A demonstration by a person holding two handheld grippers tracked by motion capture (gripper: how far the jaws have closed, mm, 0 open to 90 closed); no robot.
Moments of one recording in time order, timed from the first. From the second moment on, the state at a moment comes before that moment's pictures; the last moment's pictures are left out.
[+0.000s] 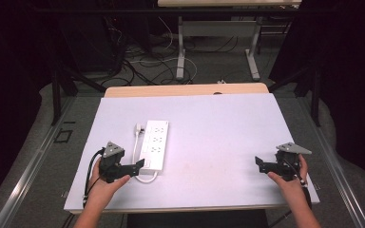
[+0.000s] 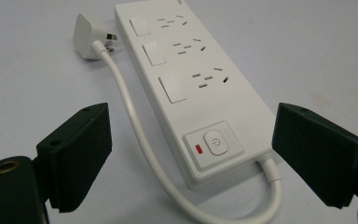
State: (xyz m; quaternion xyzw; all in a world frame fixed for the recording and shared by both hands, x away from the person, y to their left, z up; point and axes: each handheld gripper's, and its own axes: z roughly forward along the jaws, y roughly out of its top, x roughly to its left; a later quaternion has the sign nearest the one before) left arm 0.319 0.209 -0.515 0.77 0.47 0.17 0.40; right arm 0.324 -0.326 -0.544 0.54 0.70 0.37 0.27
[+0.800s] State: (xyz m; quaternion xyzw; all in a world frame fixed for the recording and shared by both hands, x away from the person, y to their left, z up) left arm 0.313 0.188 -0.511 0.80 0.43 0.17 0.39; right arm 0.323 -0.323 -0.545 0.54 0.70 0.38 0.27
